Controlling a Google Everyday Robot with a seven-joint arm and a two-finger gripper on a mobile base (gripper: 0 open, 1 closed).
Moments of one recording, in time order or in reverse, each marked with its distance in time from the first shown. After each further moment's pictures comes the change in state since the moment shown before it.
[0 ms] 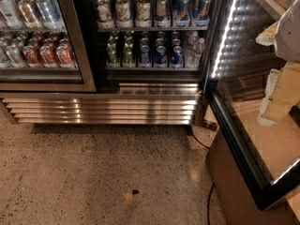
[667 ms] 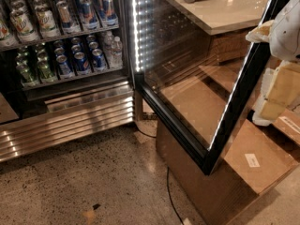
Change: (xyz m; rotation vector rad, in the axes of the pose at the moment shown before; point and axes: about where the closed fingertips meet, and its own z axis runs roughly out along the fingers) arm 0.000 0.000 0.000 0.000 0.000 0.000
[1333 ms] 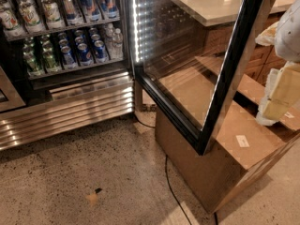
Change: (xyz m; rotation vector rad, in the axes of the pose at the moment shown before) arm 0.000 0.000 0.000 0.002 -0.001 0.000
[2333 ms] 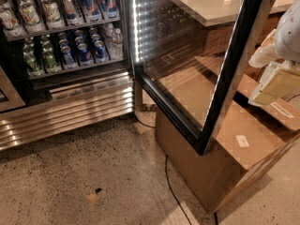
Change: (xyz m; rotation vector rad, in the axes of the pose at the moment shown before) arm 0.000 0.000 0.000 0.000 0.000 0.000
